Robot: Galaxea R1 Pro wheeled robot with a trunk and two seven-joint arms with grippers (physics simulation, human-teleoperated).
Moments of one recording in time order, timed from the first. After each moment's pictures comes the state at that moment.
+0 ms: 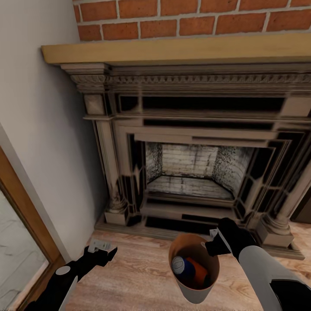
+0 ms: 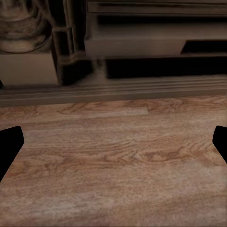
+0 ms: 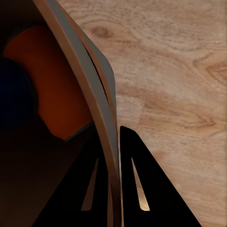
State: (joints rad) left arm -0.25 0.10 0.01 -1.09 -0.01 0.25 -0.36; right arm -0.82 -0.08 0.00 -0.44 0.30 1.00 0.36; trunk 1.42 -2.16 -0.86
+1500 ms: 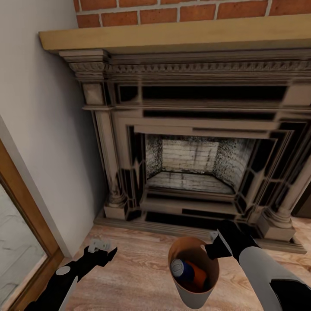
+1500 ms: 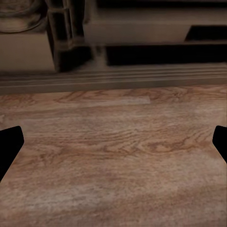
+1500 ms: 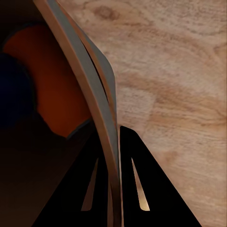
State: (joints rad) left arm -0.25 0.10 0.01 -1.09 -0.01 0.24 -0.36; right arm -0.82 -0.08 0.00 -0.41 0.30 1.00 0.37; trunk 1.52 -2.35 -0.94
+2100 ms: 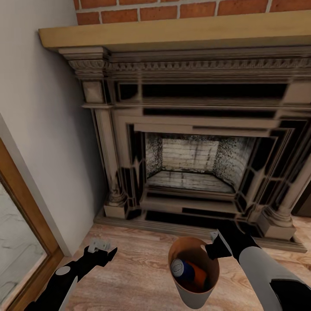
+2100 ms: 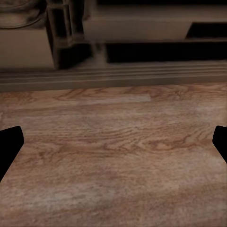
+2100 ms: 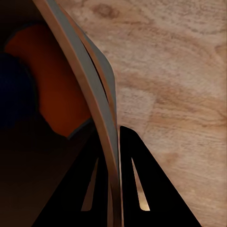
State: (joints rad) left arm -0.25 0.10 0.01 -1.09 -0.01 0.24 -0.36; right arm -0.82 -0.08 0.00 -0.41 0.30 1.00 0.37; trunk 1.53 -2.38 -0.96
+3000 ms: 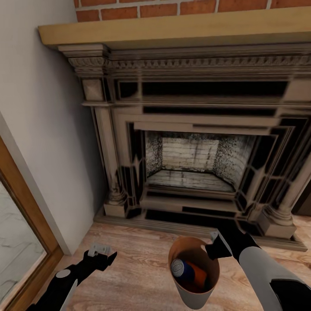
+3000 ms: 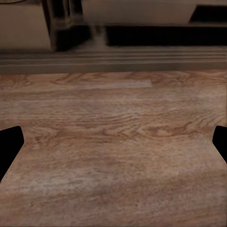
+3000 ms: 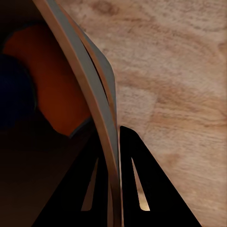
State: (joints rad) left arm -0.25 0.10 0.01 -1.05 -0.01 0.24 -0.36; right arm -0.82 -0.08 0.00 -0.41 0.30 1.00 0.37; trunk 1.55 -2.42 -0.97
